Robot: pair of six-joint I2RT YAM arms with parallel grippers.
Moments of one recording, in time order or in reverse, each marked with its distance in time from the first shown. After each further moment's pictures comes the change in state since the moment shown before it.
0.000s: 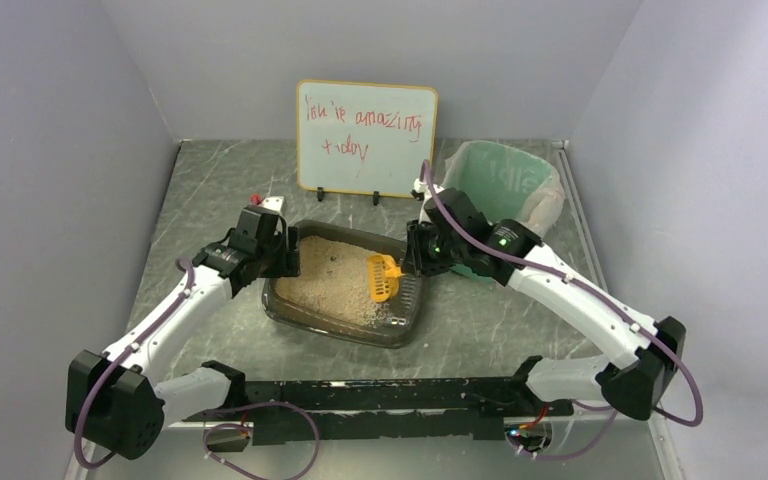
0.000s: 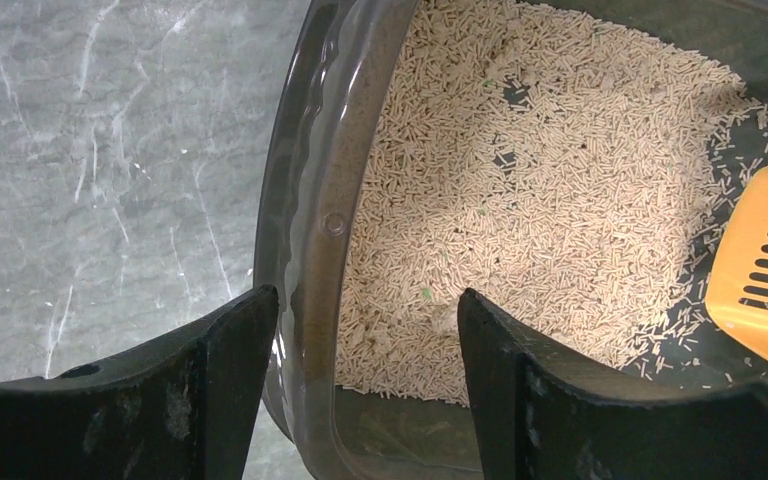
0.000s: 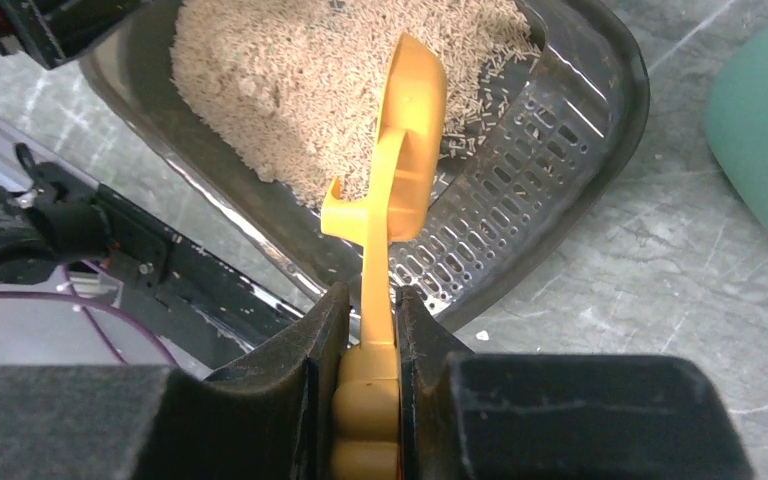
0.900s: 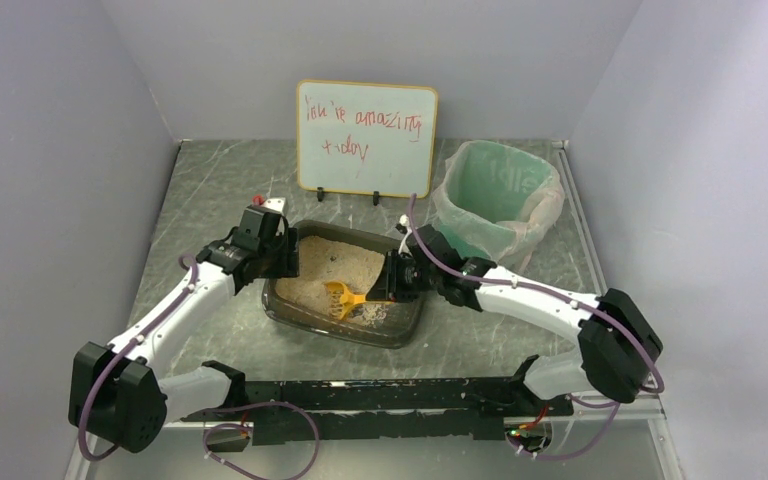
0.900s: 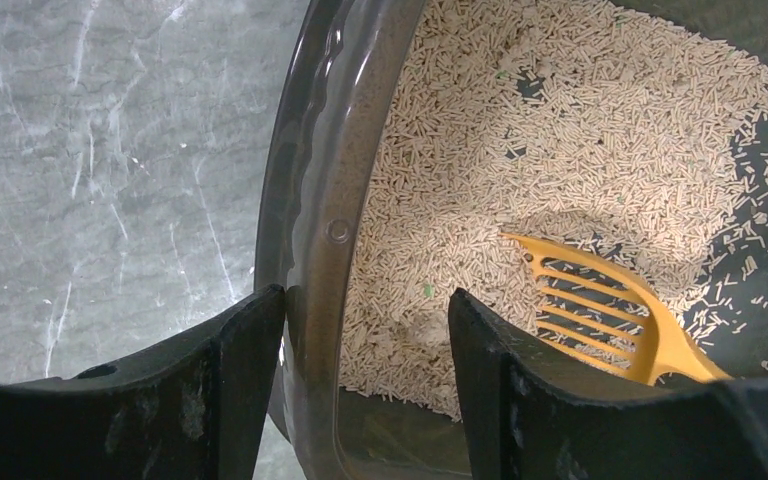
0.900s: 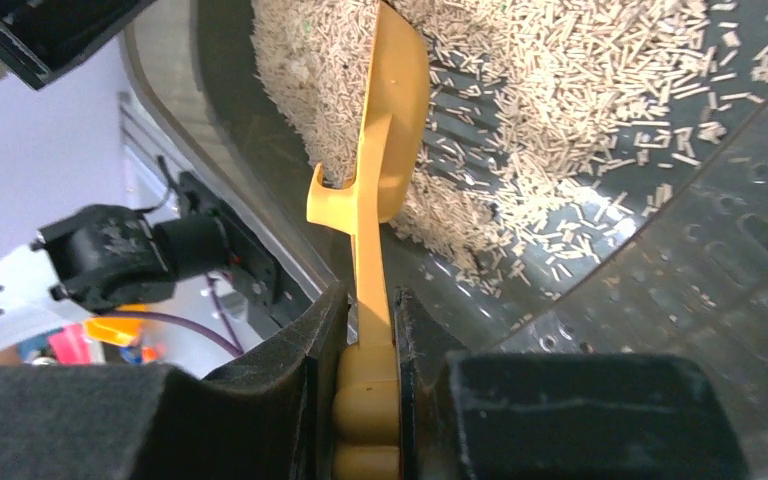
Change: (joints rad) left arm 0.002 0.038 0.000 0.000 0.002 0.001; right arm 0.045 0.130 -0.388 0.584 -0.224 0.300
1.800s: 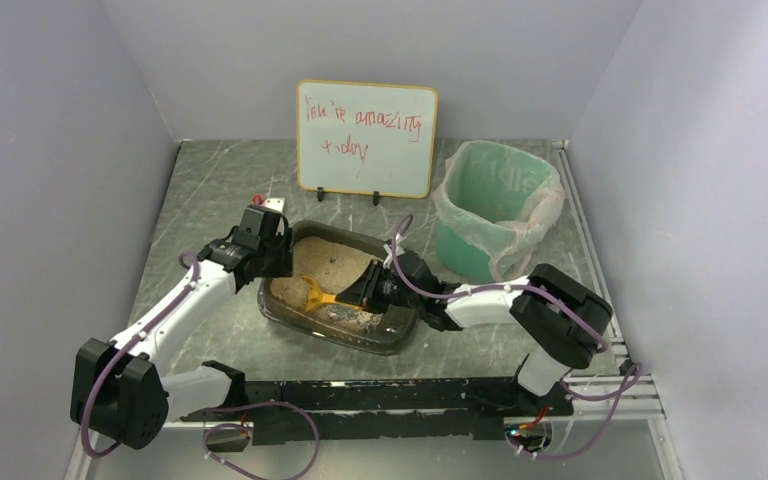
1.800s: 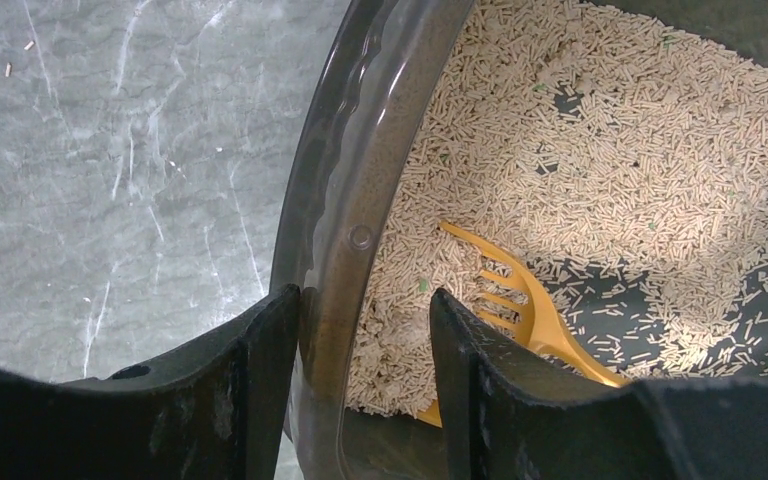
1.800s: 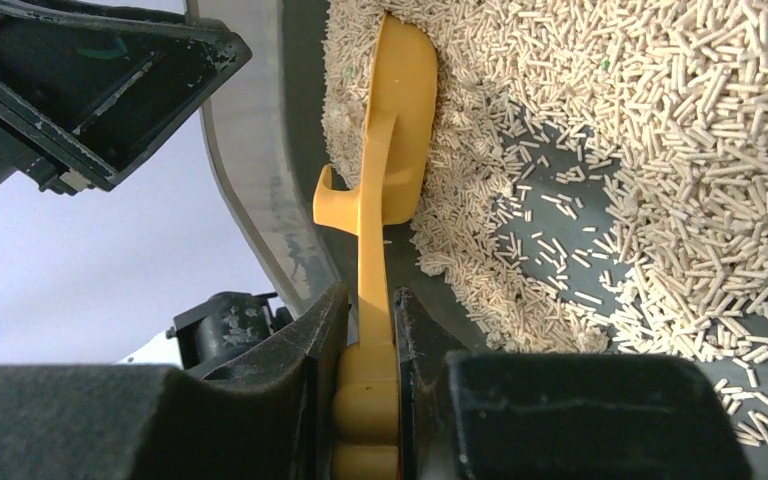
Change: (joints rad) left arm 0.006 0.018 0.000 0.001 -0.043 0.033; right arm 0.109 0.269 -0.193 0.756 0.075 0.447
